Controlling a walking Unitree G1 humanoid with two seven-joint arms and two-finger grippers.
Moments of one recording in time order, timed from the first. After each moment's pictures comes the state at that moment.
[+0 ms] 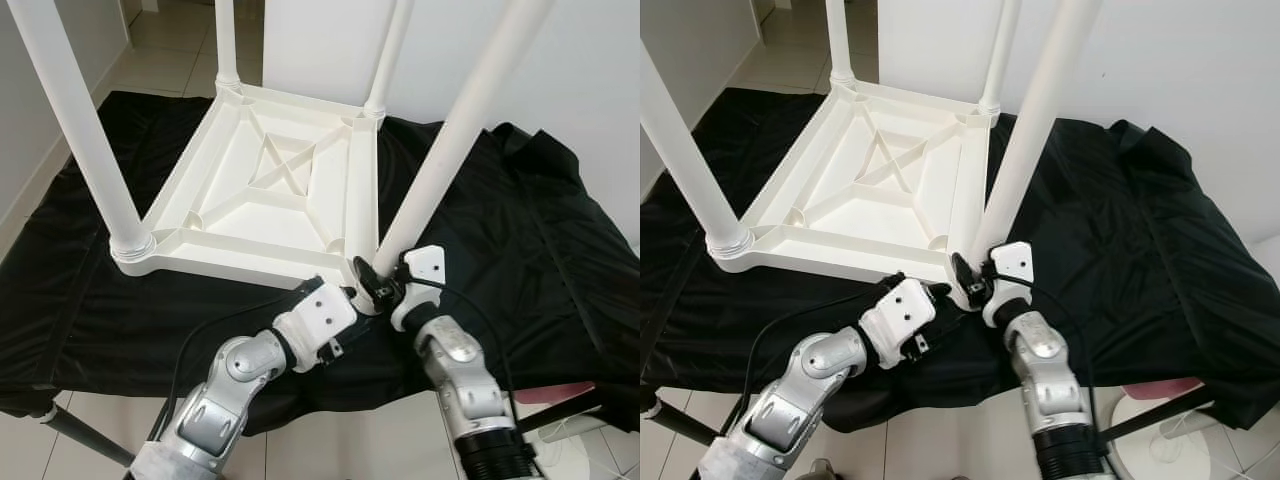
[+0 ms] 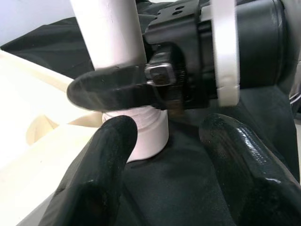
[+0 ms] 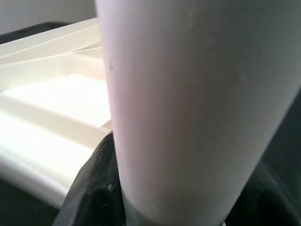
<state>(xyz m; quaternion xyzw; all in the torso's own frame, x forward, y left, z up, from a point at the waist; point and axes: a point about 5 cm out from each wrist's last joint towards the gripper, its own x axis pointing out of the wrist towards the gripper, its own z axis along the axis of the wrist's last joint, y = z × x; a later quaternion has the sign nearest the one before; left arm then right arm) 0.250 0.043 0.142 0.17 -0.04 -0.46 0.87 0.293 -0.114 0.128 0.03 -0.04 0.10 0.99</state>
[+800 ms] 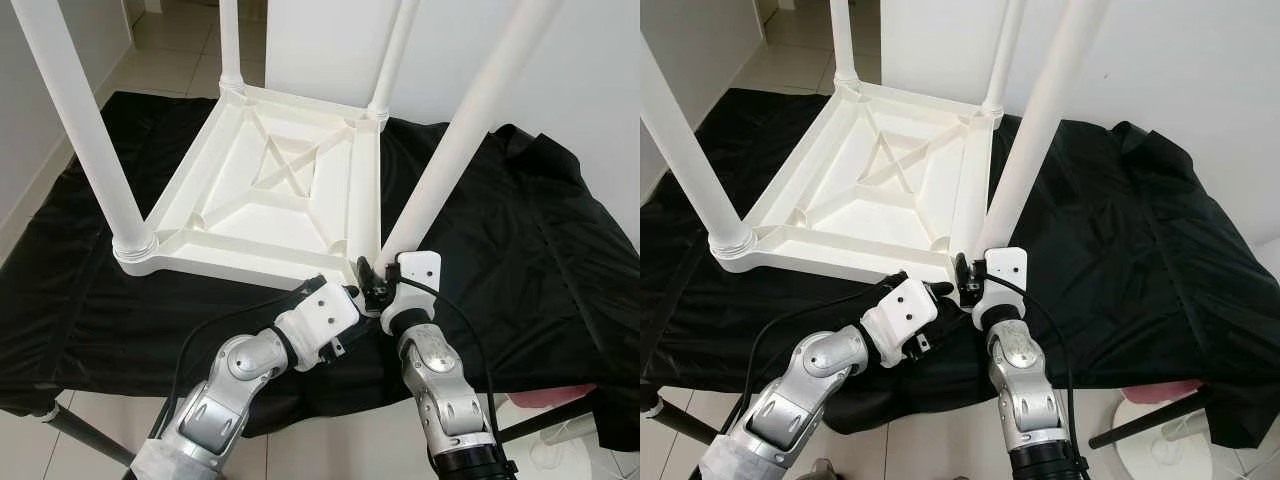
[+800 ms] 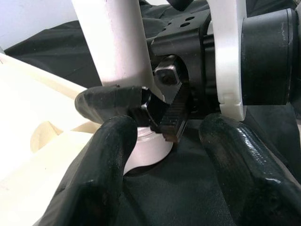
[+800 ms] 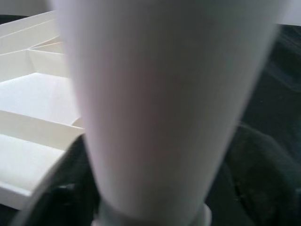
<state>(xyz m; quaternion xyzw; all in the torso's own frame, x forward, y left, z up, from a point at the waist) 0.251 0.042 0.145 0.18 -0.05 -0.47 0.87 0.286 -0.111 0.129 0.03 -0.03 0.05 1.00</state>
